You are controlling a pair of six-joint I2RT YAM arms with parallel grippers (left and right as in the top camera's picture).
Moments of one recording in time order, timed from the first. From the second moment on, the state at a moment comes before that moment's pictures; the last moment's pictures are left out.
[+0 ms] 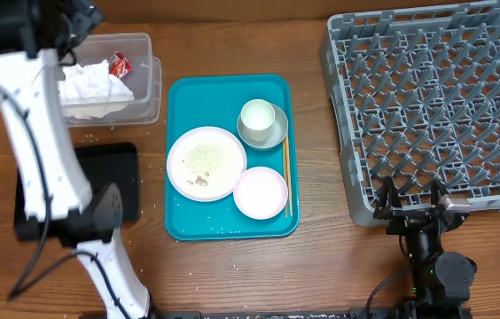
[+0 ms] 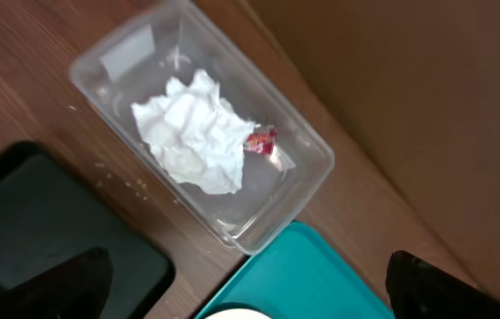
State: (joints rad) left arm 0.13 2.12 2.85 -1.64 -0.19 -0.73; right arm -0.03 0.01 0.02 -0.04 -0.05 0.23
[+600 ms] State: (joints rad) left arm 0.26 2.03 2.85 -1.69 -0.34 -0.59; right arm -0.03 0.01 0.02 0.29 -0.17 0.36
